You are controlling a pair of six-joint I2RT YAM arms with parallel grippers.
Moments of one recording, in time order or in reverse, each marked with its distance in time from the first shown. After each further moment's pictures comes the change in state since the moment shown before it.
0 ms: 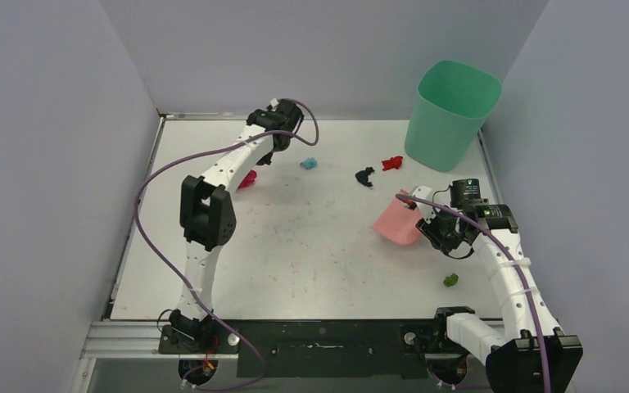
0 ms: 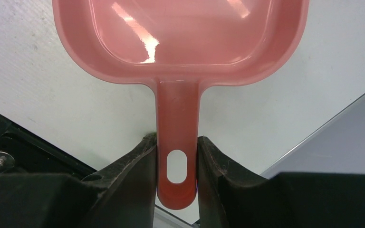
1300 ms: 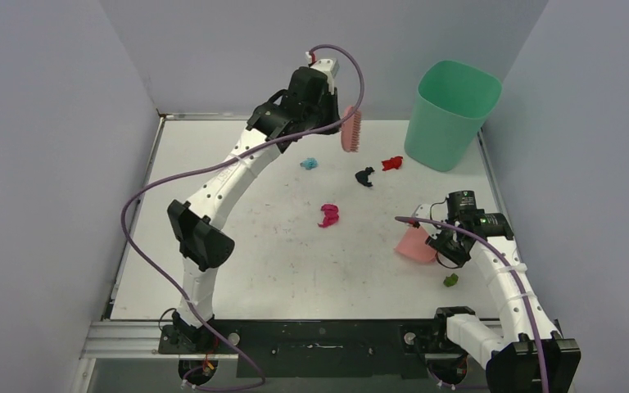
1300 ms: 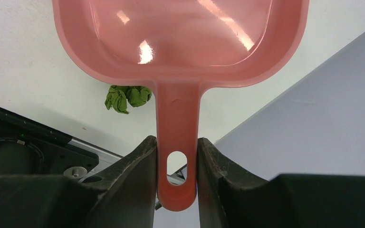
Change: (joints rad) left arm -0.191 -0.150 0.215 0.312 0.667 -0.225; right arm -0.001 -0.042 -0.104 -0.046 0.277 -0.103
